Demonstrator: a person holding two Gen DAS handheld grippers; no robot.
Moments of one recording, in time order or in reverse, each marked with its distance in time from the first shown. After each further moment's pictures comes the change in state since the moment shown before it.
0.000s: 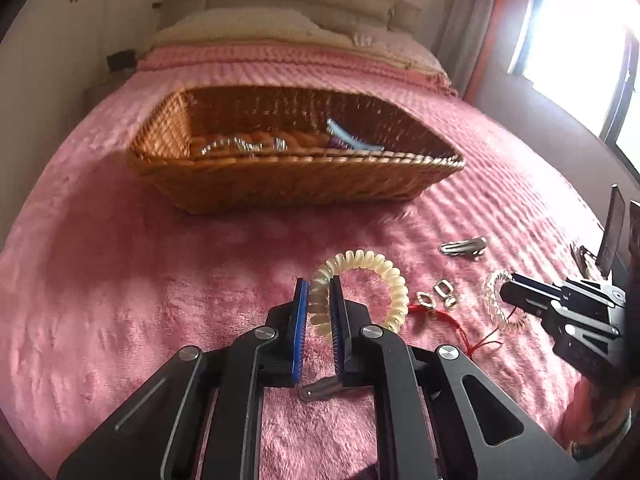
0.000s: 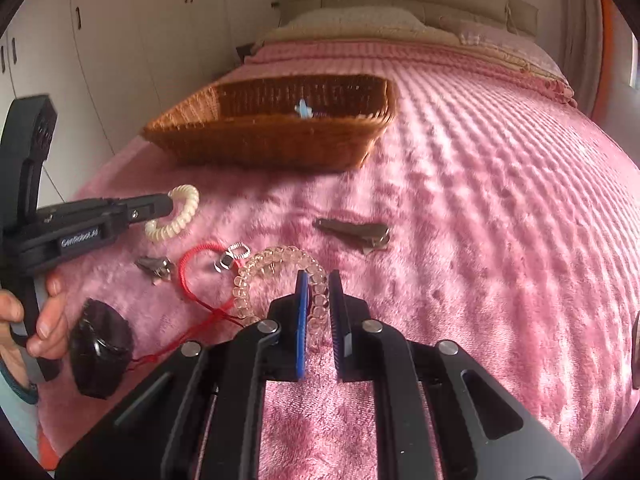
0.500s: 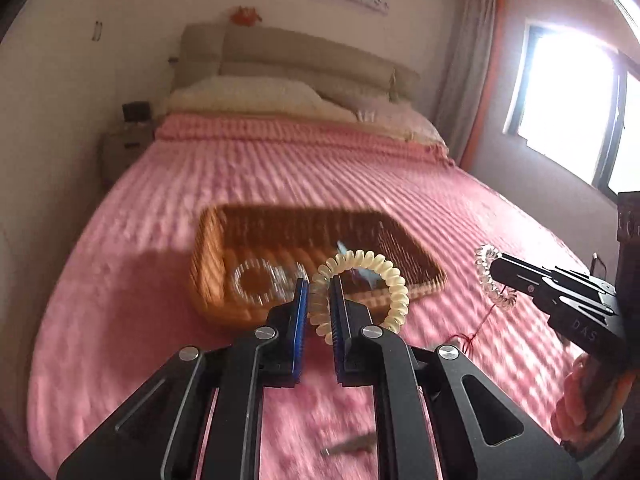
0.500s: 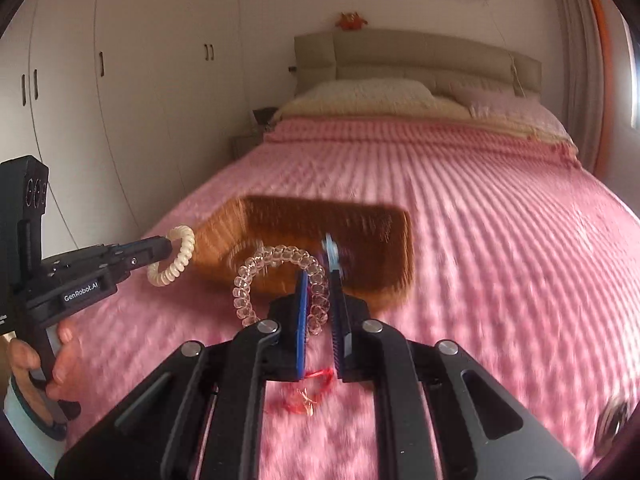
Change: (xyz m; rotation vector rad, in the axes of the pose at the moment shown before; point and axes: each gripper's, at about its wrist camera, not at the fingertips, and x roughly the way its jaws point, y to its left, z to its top) left arm -0.064 0.017 0.073 -0.027 -0.239 0.007; right arm -0.033 0.034 0.107 -0.071 -0.225 0.020
